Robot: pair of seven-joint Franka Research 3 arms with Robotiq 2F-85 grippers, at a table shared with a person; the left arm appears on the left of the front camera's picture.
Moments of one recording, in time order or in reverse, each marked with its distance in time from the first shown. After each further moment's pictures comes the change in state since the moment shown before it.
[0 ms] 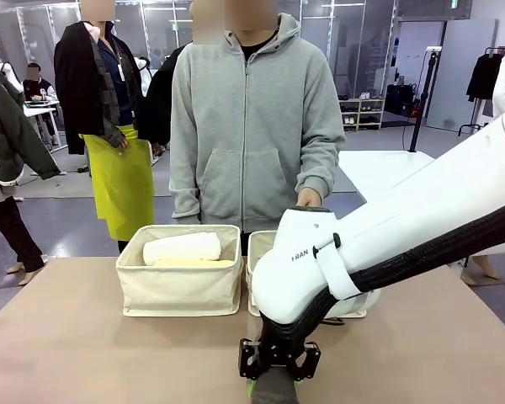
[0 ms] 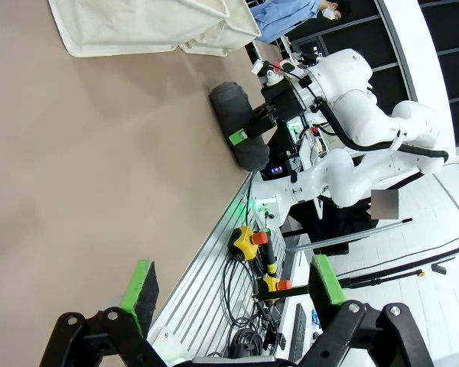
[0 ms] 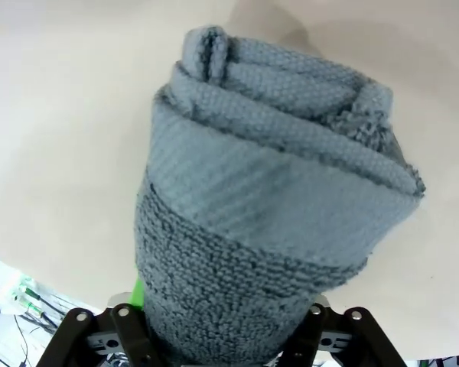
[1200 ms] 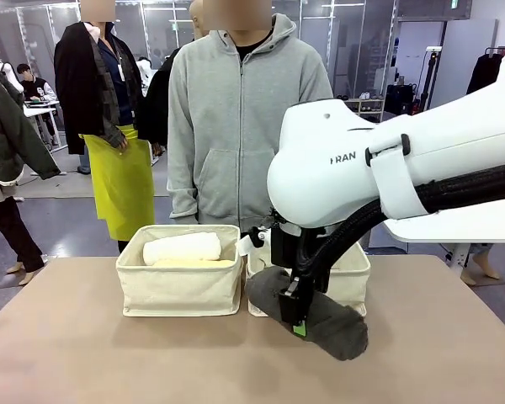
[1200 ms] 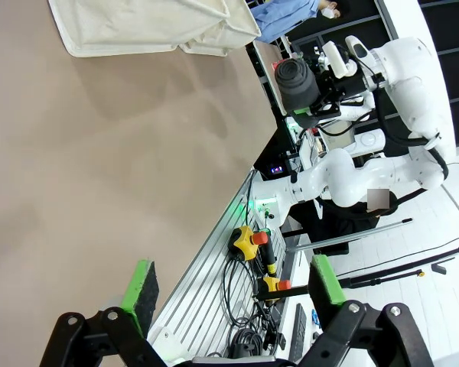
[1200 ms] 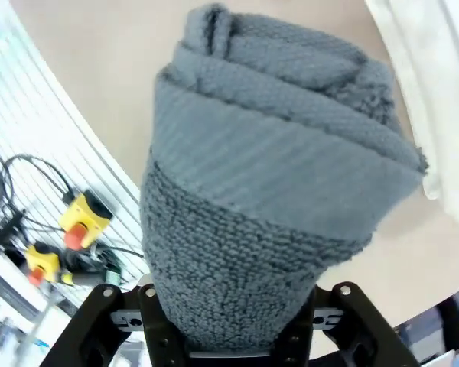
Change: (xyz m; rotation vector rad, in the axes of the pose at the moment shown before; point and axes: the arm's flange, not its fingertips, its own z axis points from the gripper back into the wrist) left arm 0.000 0.000 0.000 0.000 0.000 0.000; right arm -0.025 0.004 0.154 -0.214 0.032 0.877
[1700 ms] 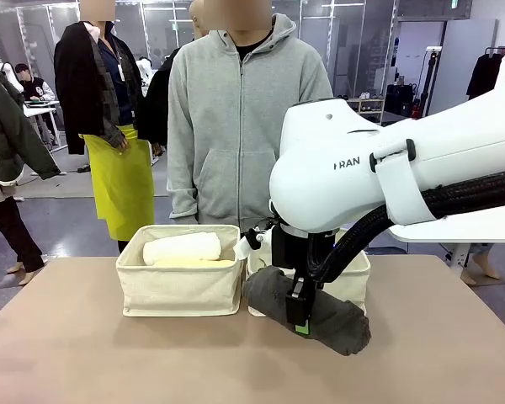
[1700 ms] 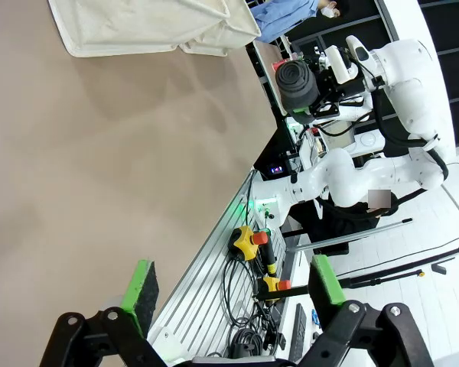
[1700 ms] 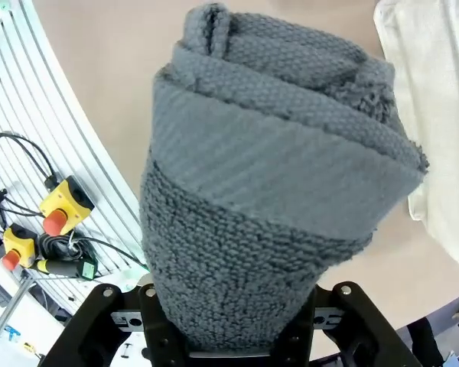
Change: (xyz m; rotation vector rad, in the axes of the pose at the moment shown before) left arm 0.000 0.000 0.000 0.000 0.000 0.000; right arm -0.002 -0.001 -0.003 -0.020 -0.011 0.090
